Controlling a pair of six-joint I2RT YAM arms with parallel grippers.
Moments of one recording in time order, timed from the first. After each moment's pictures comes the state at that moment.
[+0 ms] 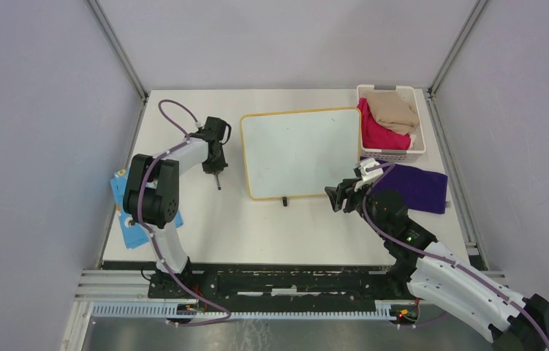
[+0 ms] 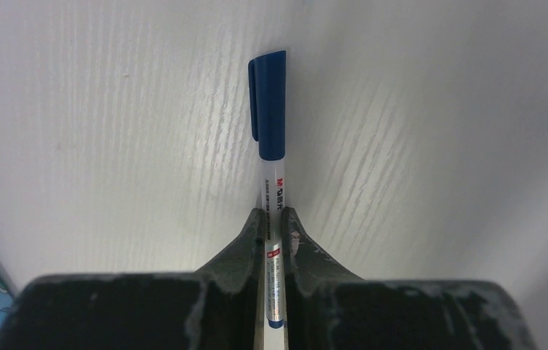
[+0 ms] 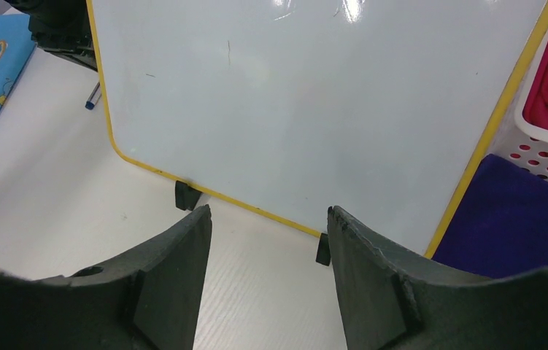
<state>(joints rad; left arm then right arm) -0.23 1.88 1.22 -0.50 -0.25 -0.42 0.73 0.66 0.39 0.08 0.21 0.18</state>
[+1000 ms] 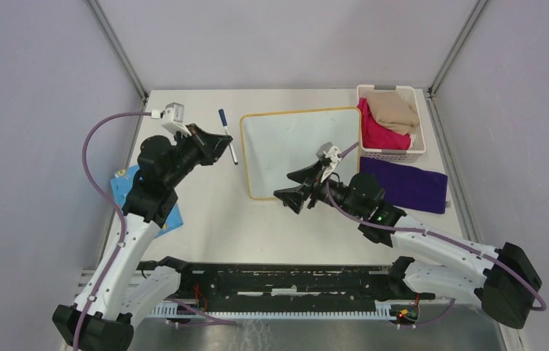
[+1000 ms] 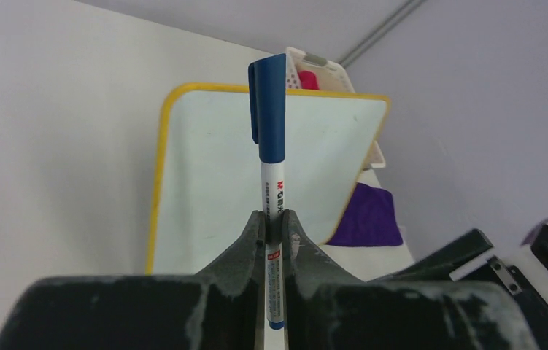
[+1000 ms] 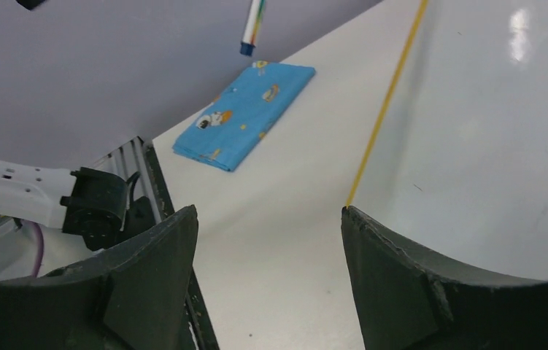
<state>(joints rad) -0.28 0.90 0.94 -0.18 0.20 -0.60 0.85 0.99 0.57 0.45 -0.21 0.32</state>
